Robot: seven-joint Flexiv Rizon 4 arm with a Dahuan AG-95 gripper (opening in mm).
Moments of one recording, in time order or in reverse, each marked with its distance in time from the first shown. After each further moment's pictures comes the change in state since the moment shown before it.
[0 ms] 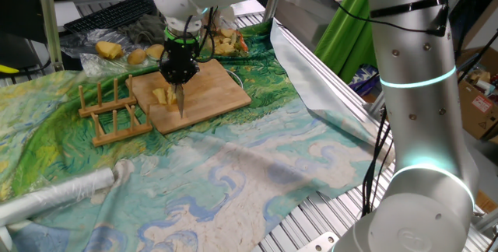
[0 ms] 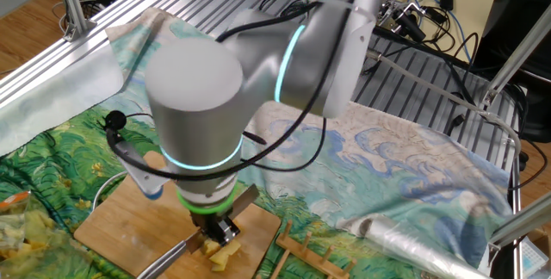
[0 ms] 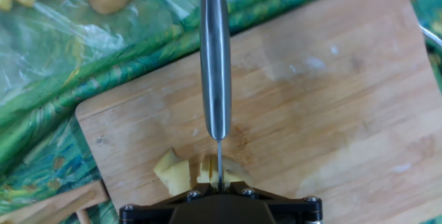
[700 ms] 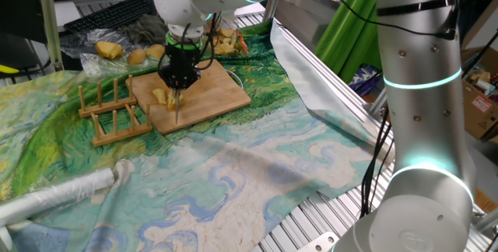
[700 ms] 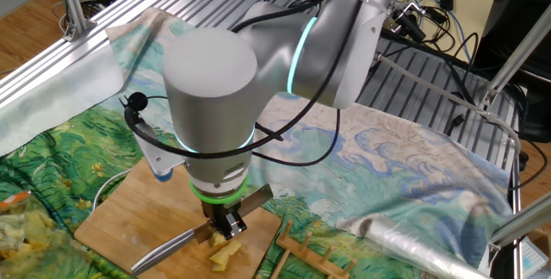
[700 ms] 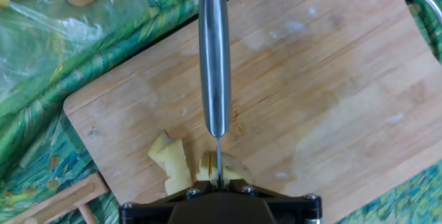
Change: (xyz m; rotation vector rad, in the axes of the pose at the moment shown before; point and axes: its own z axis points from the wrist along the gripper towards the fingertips) arm 0.019 0.002 0.000 -0.005 -0.013 0.167
